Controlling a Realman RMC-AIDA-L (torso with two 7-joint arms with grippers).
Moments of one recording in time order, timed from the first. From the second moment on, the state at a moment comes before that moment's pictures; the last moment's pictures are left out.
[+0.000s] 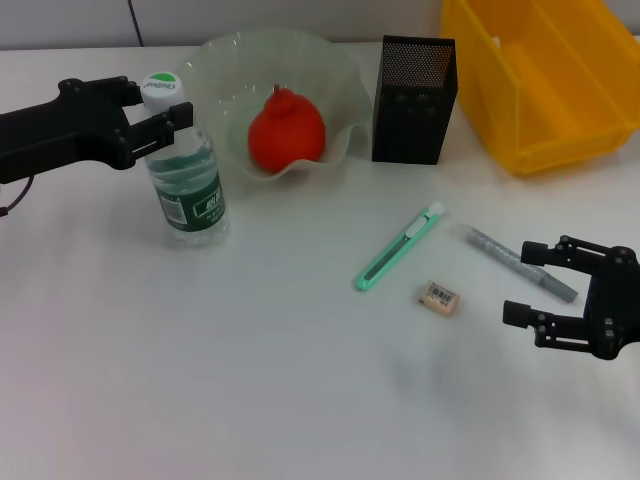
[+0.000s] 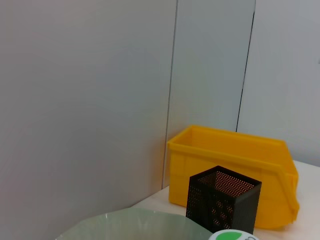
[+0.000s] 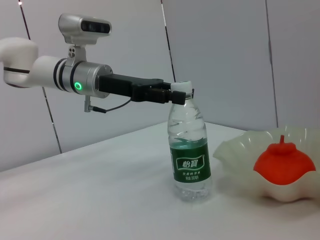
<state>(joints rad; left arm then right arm) -0.43 -2.07 0.80 0.87 1.80 1.37 -1.43 0.29 2.05 -0.67 -0.64 -1.91 -1.71 1.10</state>
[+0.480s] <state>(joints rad) -0.44 -2.07 0.80 0.85 1.80 1.37 -1.41 0.29 2.05 -0.67 -0.64 -1.91 -1.71 1.11</state>
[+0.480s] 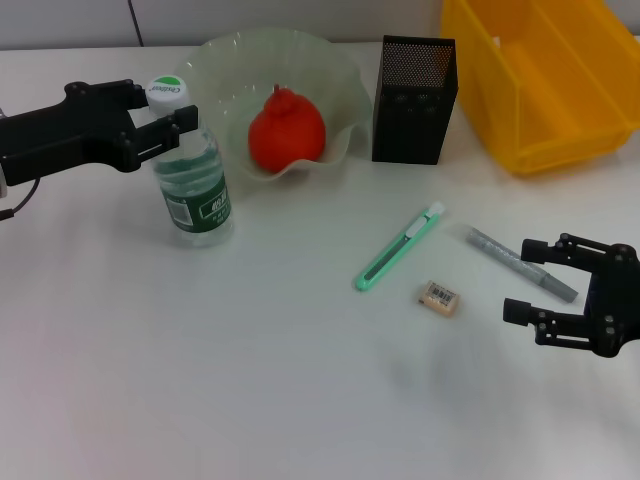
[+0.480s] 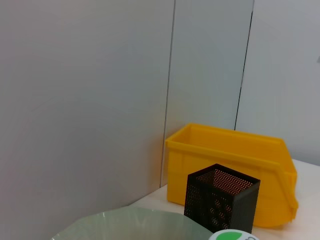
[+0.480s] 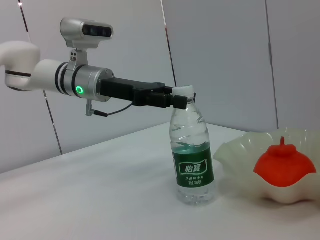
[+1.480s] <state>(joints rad) -0.44 -2.06 0.79 0.83 1.78 1.34 -1.40 0.29 2.05 -0.67 -0.64 -1.91 -1.71 1.11</state>
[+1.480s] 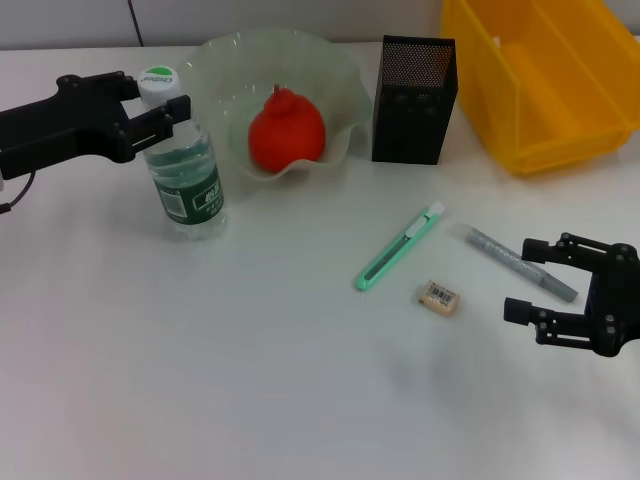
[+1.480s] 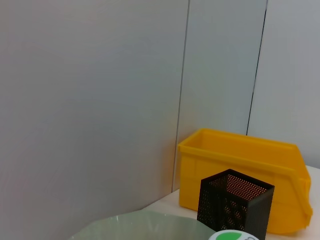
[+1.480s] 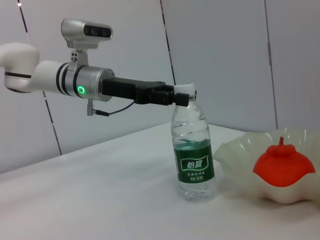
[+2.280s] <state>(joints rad) -0.40 -2.02 0.75 0.82 1.48 1.81 -1.37 0.29 2.05 -0.66 -0.64 -1.91 -1.71 1.12</state>
